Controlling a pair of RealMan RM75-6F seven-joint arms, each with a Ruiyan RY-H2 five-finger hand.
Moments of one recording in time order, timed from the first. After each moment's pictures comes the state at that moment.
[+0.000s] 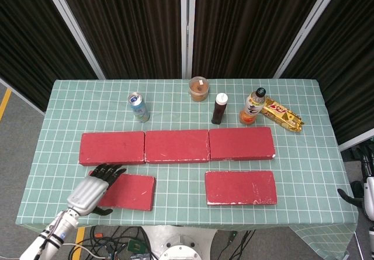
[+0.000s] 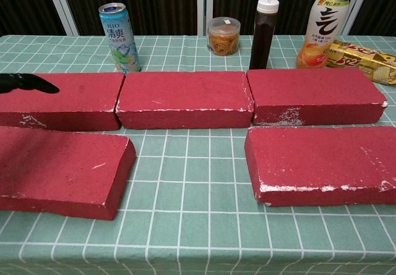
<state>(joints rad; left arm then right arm) -0.33 -1.08 0.02 -2.13 1.38 1.02 0.43 0.00 -1.07 0.10 -1.60 -1.44 1.56 0.00</state>
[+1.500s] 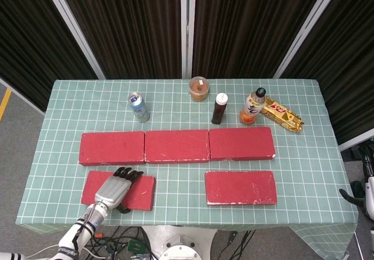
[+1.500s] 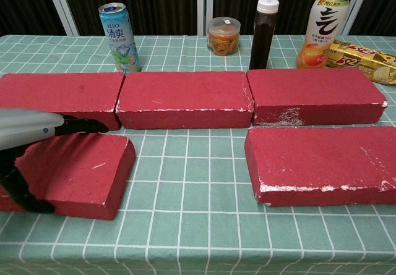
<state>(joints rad) -0.56 -1.34 0.05 -2.09 0.92 1.09 0.72 0.00 -1.07 0.11 -1.58 -1.42 1.55 0.01</state>
